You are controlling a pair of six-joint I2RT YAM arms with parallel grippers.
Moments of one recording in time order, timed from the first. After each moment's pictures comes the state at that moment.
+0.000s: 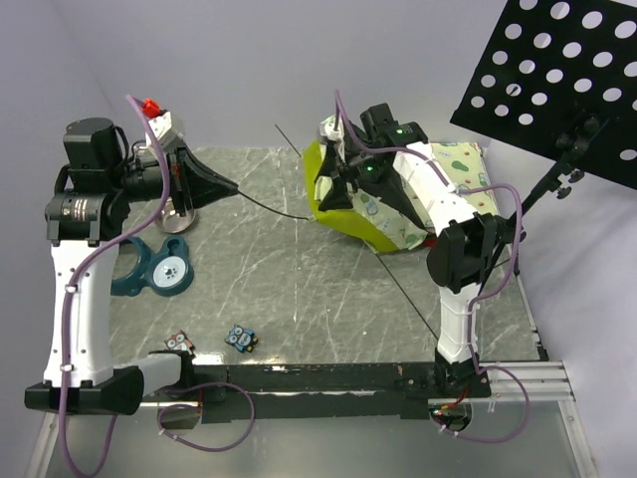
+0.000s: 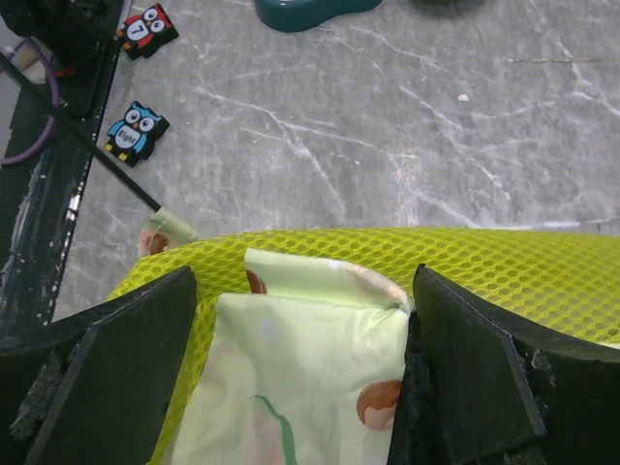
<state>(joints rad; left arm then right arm) -0.03 1.20 1.72 -0.86 1.24 0.22 0.37 2.05 2.12 -1.12 -1.10 -0.90</state>
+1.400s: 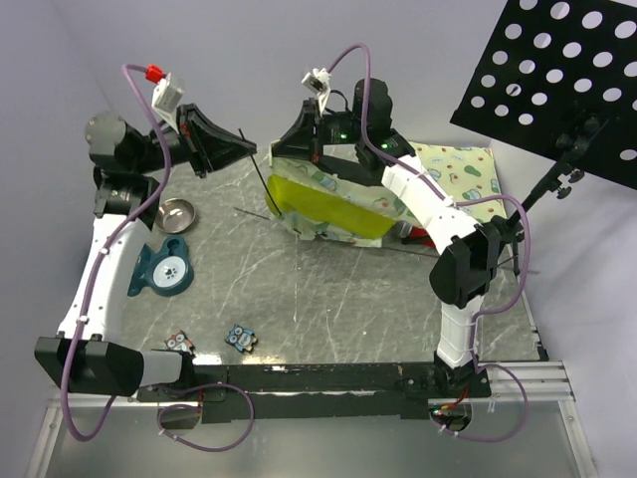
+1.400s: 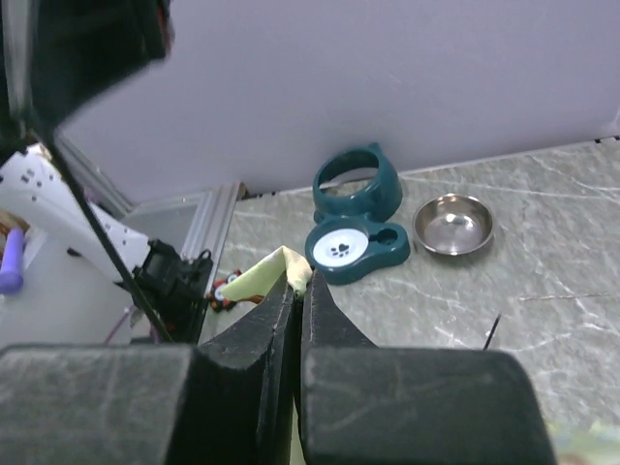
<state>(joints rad) -0.07 1.30 1.46 0.23 1.21 -0.57 0.51 1.93 1.98 0.02 -1.14 0.30</state>
